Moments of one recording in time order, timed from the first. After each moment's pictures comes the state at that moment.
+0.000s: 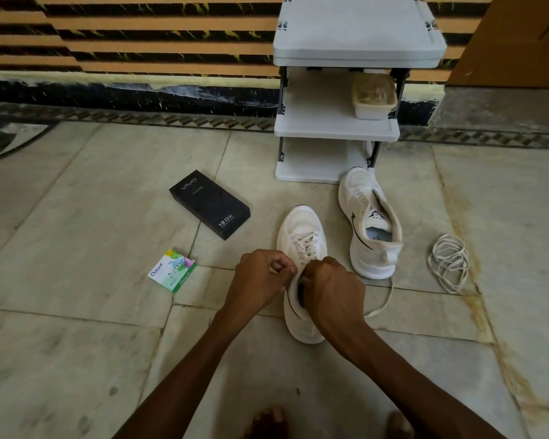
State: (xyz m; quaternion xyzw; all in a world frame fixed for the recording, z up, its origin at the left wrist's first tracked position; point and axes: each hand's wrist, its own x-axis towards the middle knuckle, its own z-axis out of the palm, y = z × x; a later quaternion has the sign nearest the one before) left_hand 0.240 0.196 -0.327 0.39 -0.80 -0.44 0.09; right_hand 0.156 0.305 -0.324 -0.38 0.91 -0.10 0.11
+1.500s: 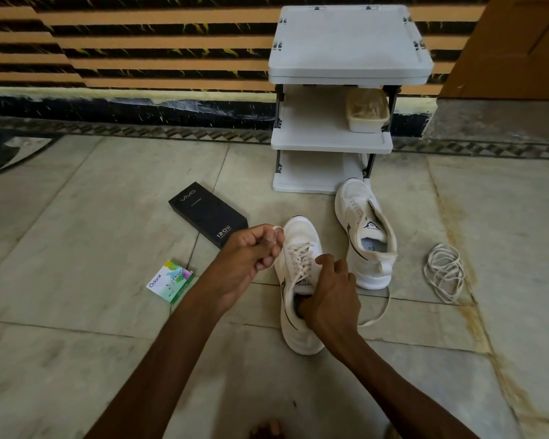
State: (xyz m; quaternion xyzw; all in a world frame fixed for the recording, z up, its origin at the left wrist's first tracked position) left_hand 0.241 0.166 -0.273 0.25 -0.62 -0.73 0.12; right_hand 0.152 0.307 -0.331 -0.28 0.92 -0.23 0.16
